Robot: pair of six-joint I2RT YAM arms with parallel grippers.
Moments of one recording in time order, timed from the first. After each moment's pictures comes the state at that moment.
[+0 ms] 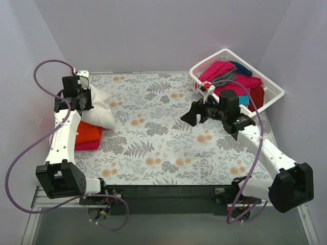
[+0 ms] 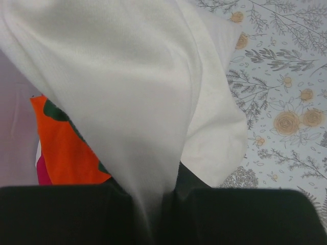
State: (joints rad) left arm 0.10 1.35 1.33 -0.71 -0.08 0.11; right arm 0.41 1.20 0.92 -0.11 -0.59 0.16
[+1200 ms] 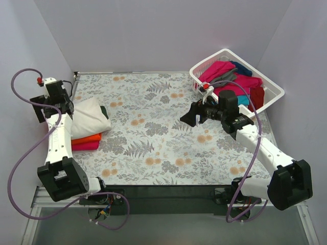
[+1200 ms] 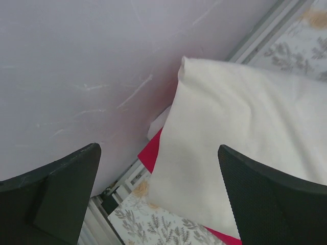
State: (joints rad) left arm 0.31 1.33 1.18 -0.50 -0.62 0.05; right arm 0.41 1.22 0.90 -0.08 -0.62 0.16
